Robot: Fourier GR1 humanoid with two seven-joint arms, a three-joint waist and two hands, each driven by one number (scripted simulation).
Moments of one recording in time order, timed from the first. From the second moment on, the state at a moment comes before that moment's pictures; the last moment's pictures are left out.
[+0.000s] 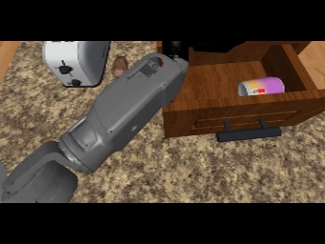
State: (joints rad) left arm -1.40 0.00 -0.57 -0.46 0.89 0.77 -0.12; right arm 0.34 -0.04 -0.65 -2.31 -0.55 0.43 0.34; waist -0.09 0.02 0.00
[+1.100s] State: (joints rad) left arm -1.41 0.00 -0.60 -0.49 1.02 0.79 -0.27; right arm 0.19 -0.13 -0.60 -2.38 -0.22 0.51 0.13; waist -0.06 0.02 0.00
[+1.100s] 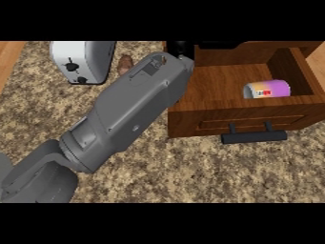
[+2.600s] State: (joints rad) left arm -1.36 0.12 -0.59 -0.61 0.97 0.80 -0.15; right arm -0.41 -0.16 0.05 -1.63 1.01 0.14 -0.05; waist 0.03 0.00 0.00
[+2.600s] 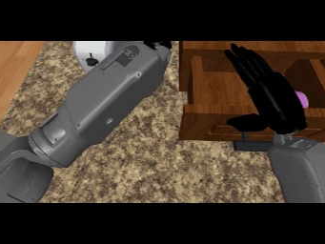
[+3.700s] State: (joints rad) left arm -1.18 0.34 -0.58 -0.95 0.87 0.83 0.01; right arm -0.81 -0.15 -0.05 -0.71 1.26 -0.43 -0.14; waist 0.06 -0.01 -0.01
